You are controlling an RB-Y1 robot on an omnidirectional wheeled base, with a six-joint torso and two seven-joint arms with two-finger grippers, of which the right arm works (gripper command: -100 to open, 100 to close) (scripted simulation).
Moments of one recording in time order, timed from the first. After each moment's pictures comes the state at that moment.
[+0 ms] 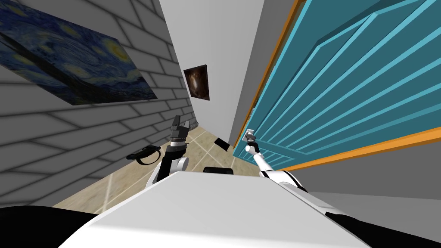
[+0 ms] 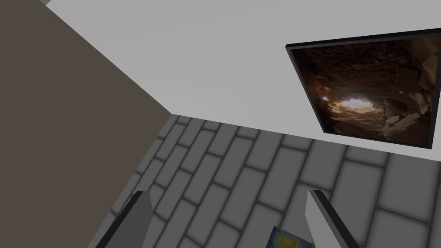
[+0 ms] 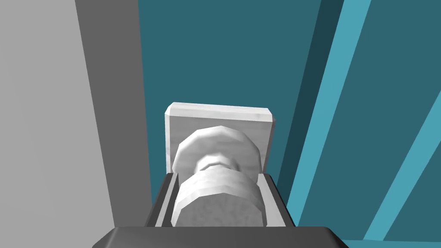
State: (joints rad) arm -0.36 -0.32 0.01 -0.71 -0.71 -0.51 -1.22
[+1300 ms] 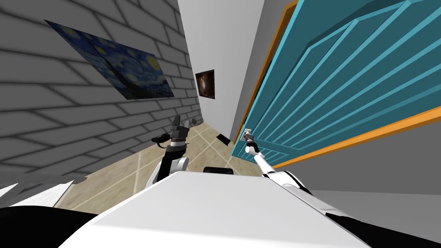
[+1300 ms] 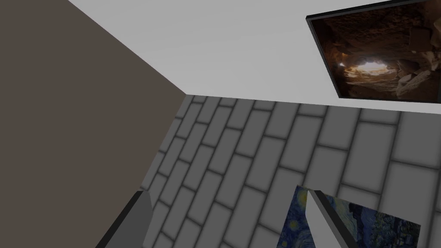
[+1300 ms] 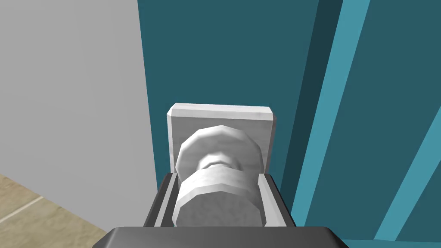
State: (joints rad) arm -0.34 -0.36 0.13 -0.76 -0.70 -0.49 -1.35
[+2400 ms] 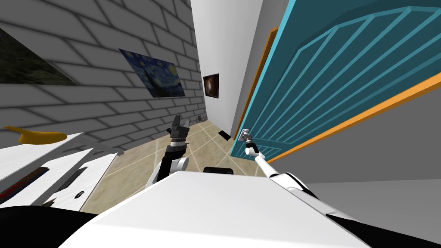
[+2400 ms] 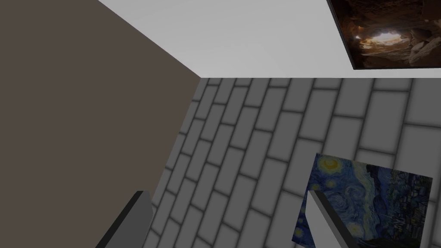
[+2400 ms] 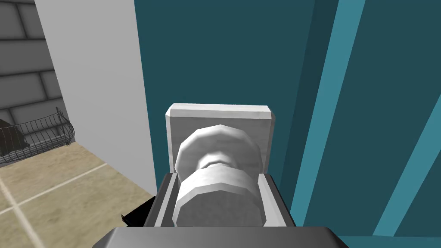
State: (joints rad) arm -0.30 -0.41 0.24 -0.84 -0.68 -0.47 -1.43
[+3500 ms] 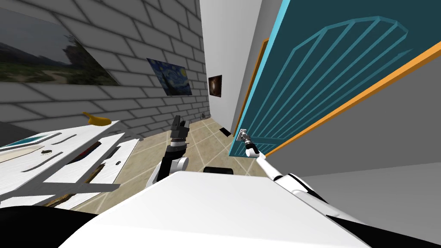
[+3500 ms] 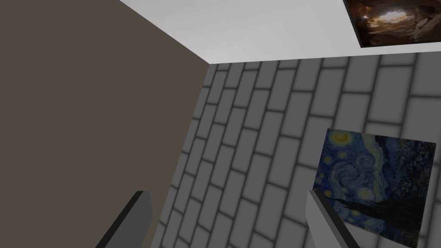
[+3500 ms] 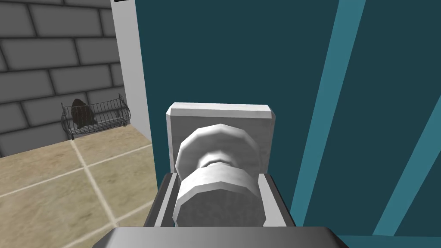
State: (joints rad) arm -0.27 -0.47 0.36 -0.91 -0.66 -0.48 -1.53
